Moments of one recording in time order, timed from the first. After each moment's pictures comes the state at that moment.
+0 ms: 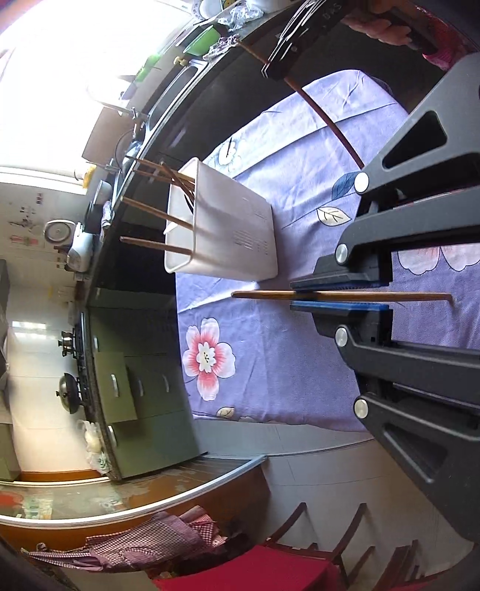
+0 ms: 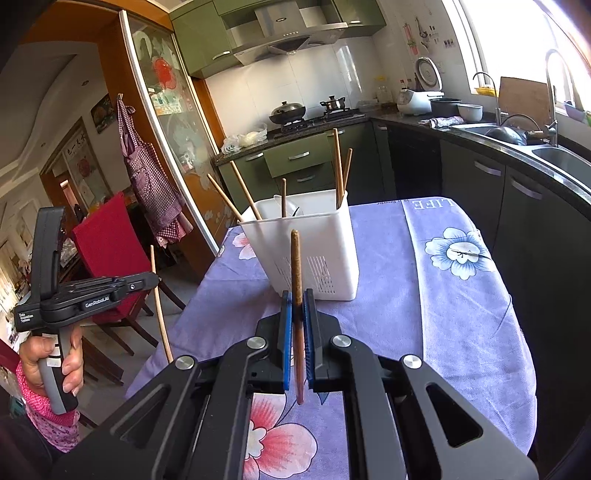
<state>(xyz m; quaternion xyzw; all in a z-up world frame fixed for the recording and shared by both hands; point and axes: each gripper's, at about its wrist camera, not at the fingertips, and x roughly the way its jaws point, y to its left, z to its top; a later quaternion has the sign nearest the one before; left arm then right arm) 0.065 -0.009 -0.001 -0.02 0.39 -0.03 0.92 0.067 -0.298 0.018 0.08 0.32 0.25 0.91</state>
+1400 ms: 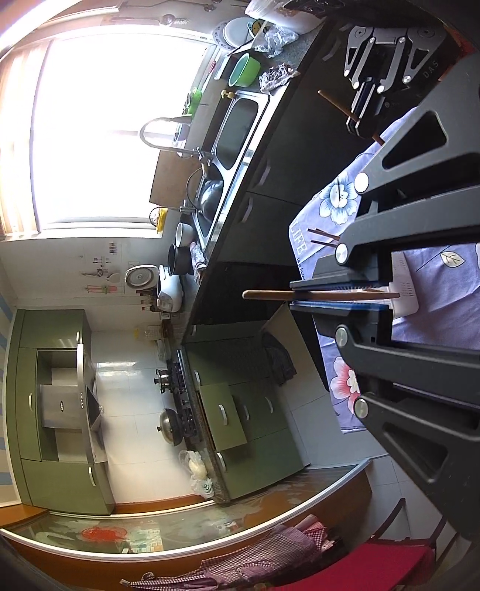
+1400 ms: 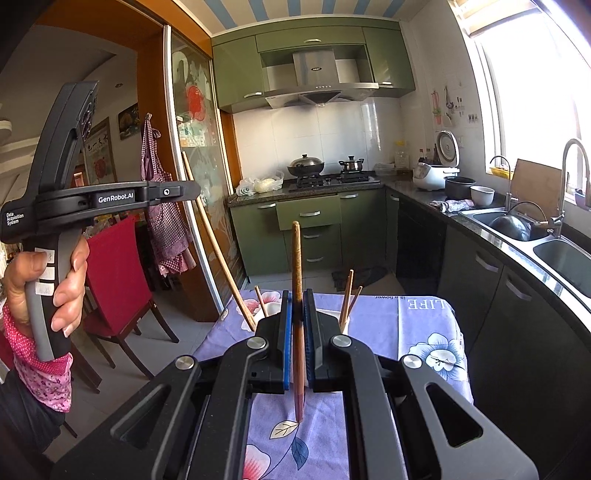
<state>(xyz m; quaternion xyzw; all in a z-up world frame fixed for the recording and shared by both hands) 0.127 -0.079 0.185 0.03 0.25 -0.08 0.97 0.079 -0.298 0.145 0.03 0.22 0.27 0.94</state>
